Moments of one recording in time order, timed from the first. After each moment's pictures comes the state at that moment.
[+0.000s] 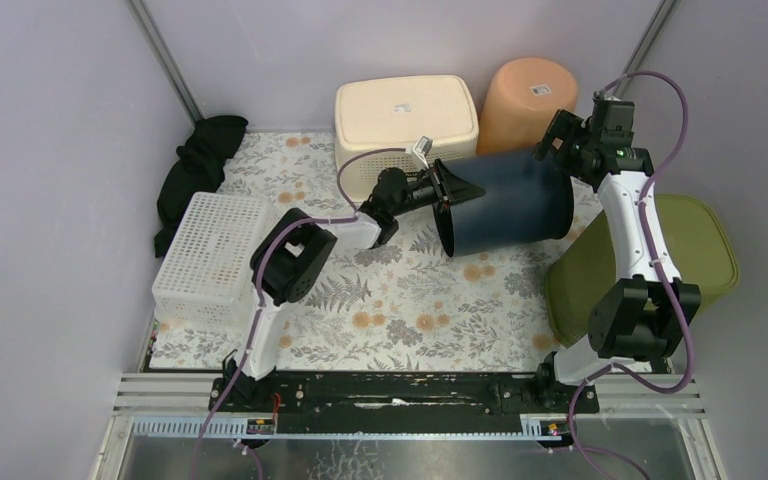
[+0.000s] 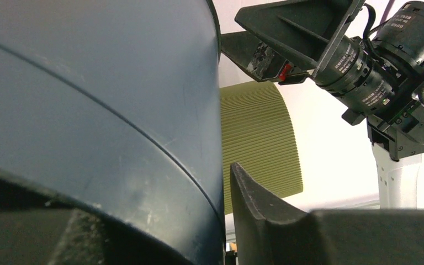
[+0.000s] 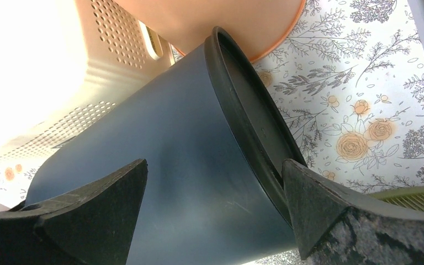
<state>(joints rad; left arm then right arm) -0.65 2.19 1.40 0.96 0.53 -1.36 -0.09 1.55 1.53 -0.66 -0.10 0.37</state>
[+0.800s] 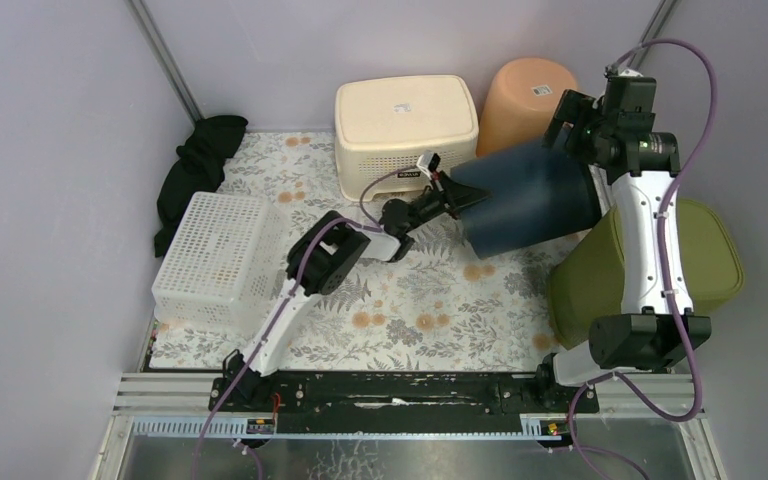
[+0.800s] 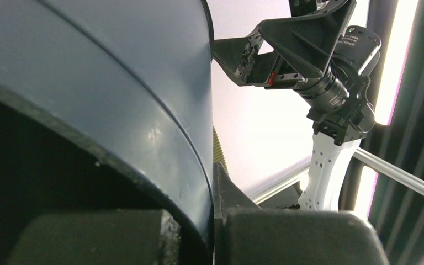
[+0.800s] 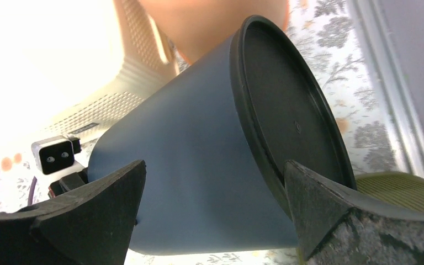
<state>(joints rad) -0.69 2.44 1.47 1.56 0.43 -1.74 -0.03 1.48 1.77 -0.91 -0.02 0.32</state>
